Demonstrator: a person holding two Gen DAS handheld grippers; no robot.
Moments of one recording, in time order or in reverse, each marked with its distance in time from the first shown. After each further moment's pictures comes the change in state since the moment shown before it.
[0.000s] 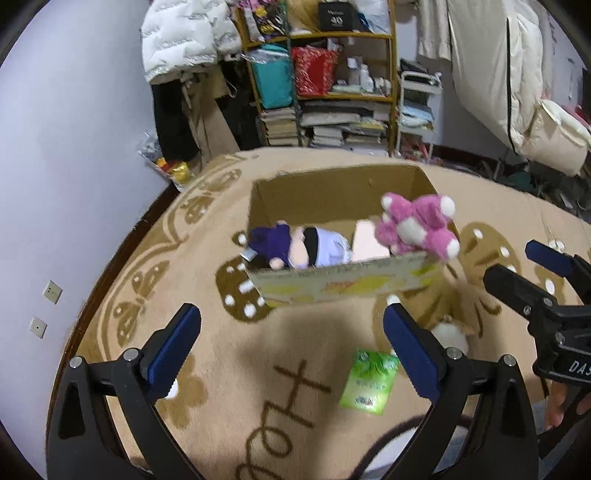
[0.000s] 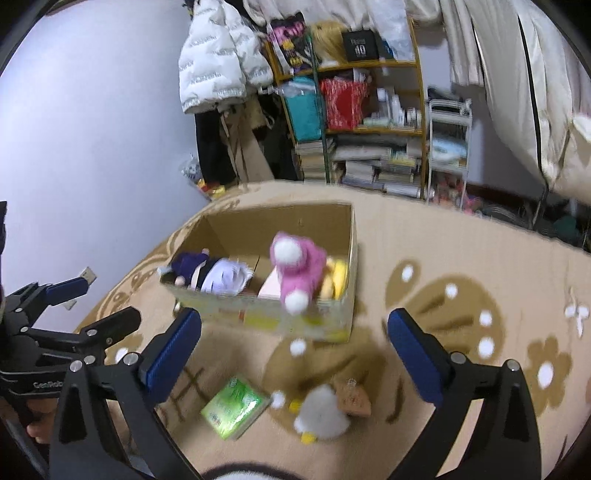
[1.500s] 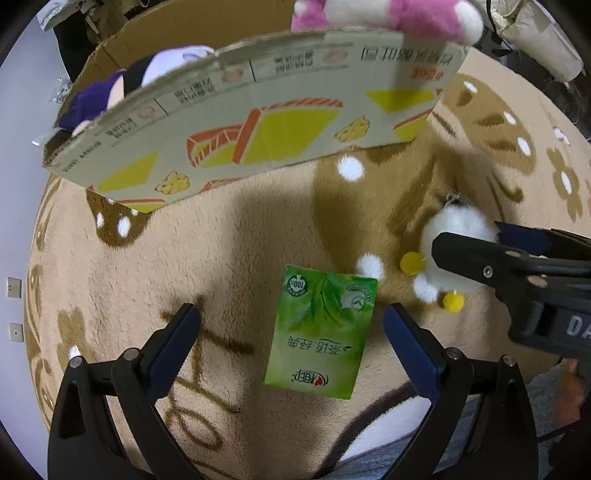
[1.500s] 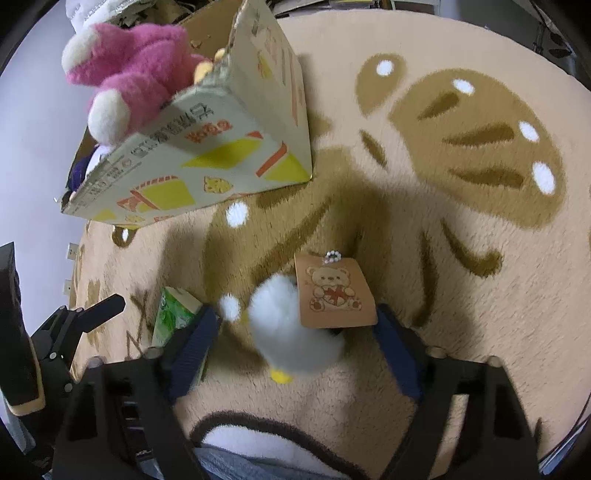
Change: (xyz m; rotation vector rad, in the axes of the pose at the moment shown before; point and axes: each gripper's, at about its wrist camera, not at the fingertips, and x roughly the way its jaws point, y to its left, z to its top) left arm 0.136 -0.070 -0.061 0.167 0.438 -0.135; right arm 0.117 -0.050 -0.067 0.281 0.531 0.004
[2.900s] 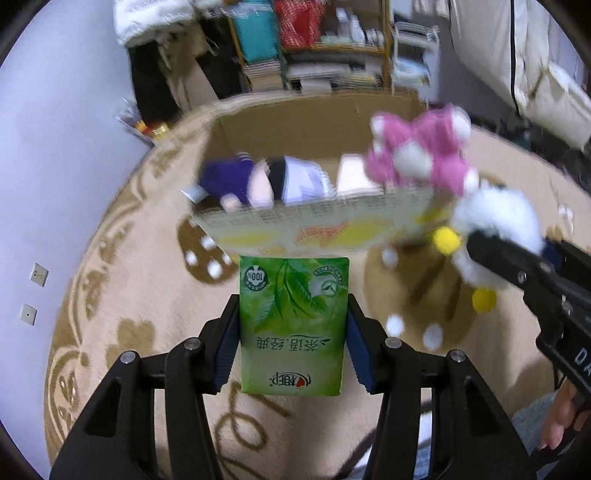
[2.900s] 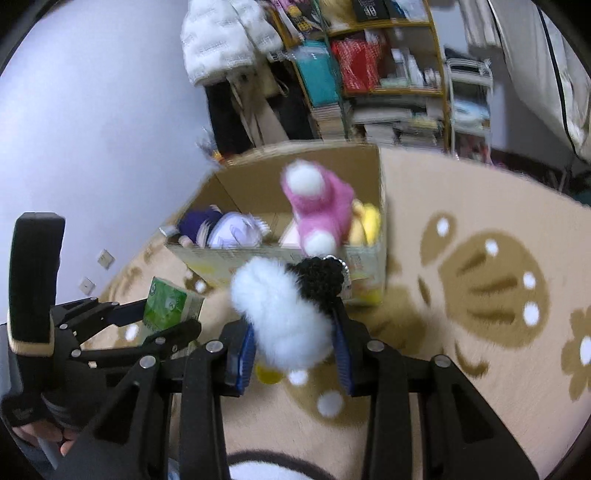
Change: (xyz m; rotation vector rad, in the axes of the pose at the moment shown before) left arm -0.078 0.048 -0.018 -0.156 -0.329 0.089; right arm -0.089 0.068 -0.013 -0.306 -0.491 0.100
